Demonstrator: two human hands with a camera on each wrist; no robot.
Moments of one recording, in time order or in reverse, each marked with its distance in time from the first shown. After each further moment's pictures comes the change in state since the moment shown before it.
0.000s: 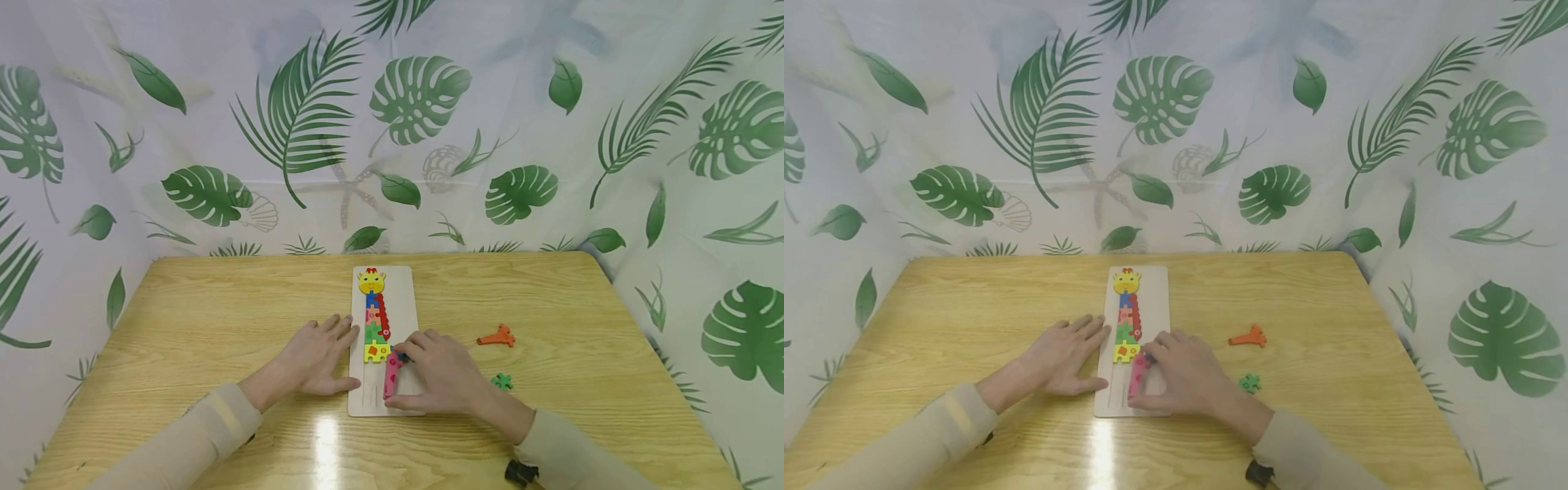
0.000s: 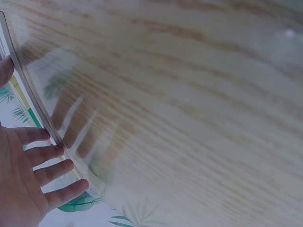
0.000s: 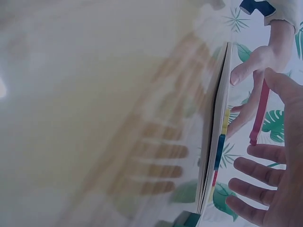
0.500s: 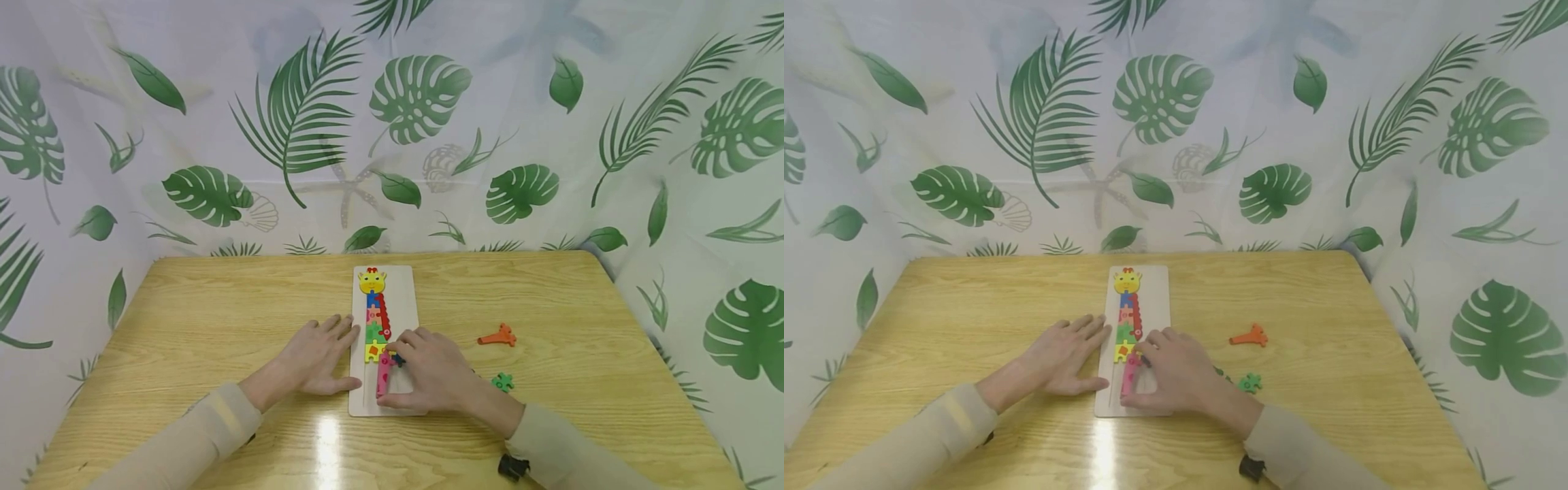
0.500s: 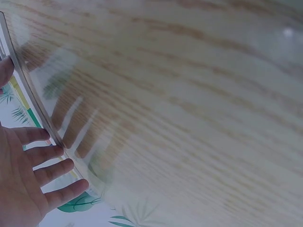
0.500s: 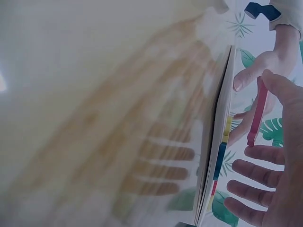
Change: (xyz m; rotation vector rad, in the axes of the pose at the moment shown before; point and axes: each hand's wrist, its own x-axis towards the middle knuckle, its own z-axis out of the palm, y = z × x) left_hand -0.001 0.000 -0.002 0.004 0.000 0.004; right_hand 0.014 -0.009 0.000 -0.007 -0.103 0.018
